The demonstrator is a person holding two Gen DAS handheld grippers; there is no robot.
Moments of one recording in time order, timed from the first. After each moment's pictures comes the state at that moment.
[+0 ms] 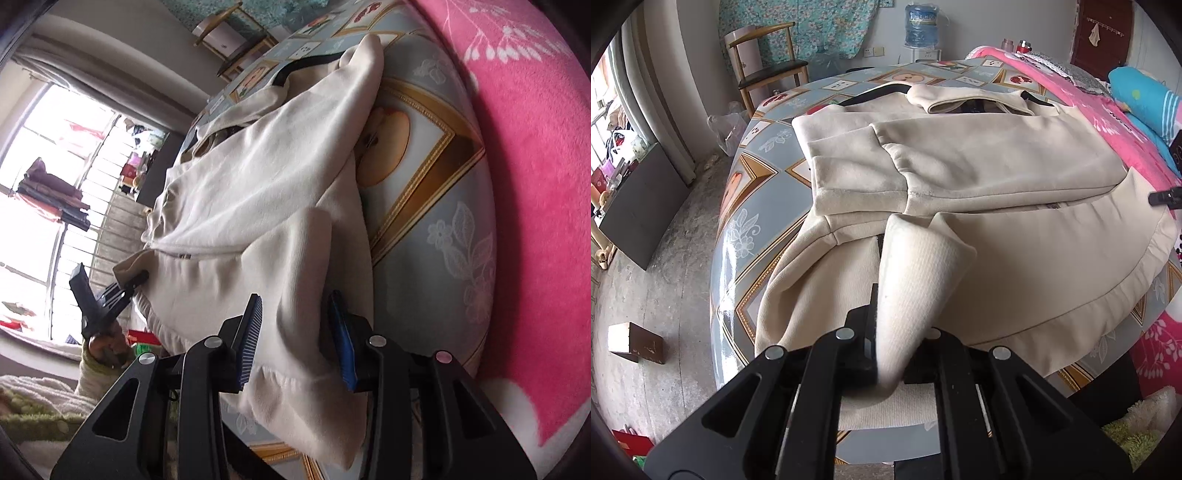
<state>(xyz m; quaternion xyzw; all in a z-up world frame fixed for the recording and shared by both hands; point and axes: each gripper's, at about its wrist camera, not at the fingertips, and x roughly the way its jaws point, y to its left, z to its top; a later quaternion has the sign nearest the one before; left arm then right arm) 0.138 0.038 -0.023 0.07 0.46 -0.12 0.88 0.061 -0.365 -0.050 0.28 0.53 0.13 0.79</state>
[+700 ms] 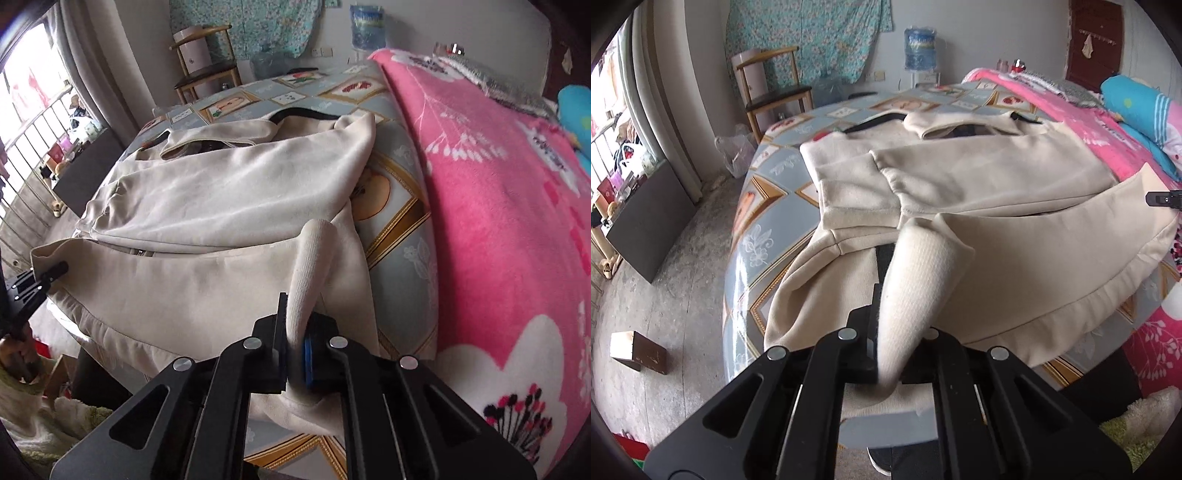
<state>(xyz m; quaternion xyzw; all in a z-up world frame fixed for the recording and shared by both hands) 0.103 0.041 -0.001 0.07 0.40 -0.12 0.91 0.022 -0.277 0.015 0.08 0.47 -0.08 0.88</state>
